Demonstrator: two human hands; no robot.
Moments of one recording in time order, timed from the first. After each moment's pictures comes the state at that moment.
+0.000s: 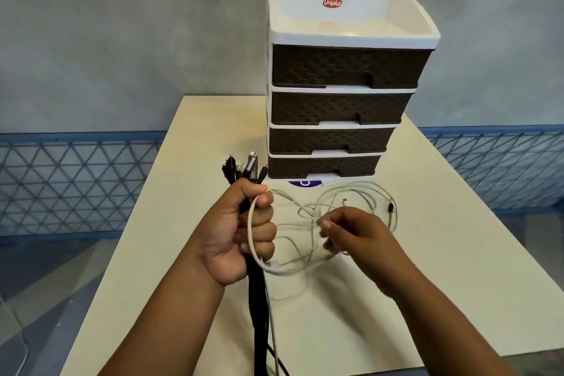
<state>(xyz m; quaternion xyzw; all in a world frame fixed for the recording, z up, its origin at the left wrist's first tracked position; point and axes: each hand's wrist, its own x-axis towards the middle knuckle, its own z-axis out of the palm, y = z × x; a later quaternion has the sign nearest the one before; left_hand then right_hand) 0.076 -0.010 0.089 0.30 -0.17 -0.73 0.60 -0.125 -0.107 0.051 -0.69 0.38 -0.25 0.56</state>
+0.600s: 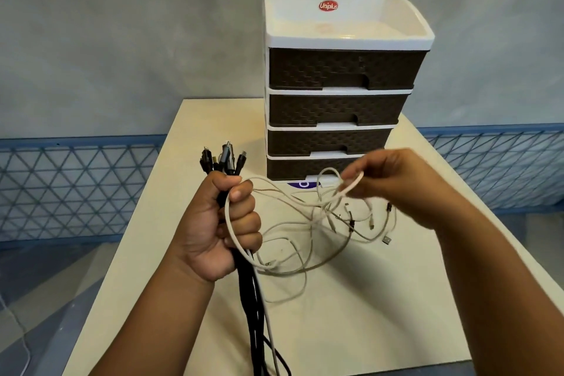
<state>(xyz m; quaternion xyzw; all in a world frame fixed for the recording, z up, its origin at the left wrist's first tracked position) 0.092 -0.010 0.087 0.10 -0.21 -0.78 0.58 -0.138 -0.163 0.135 -0.76 0.34 -0.21 0.51</state>
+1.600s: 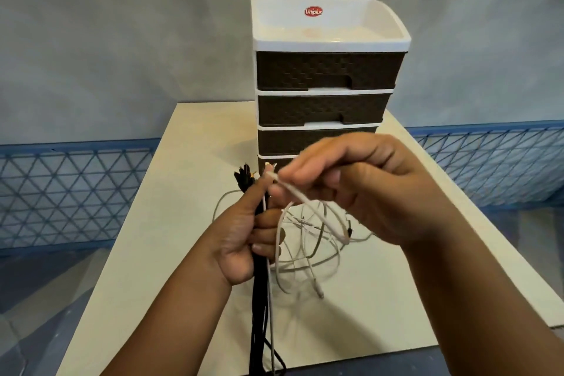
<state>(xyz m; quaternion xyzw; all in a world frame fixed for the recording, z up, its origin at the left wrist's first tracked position) 0.037 -0.011 0.099 0.36 -0.19 -0.72 0.56 -0.128 -0.088 0.174 -0.66 -0.06 -0.27 0.70</state>
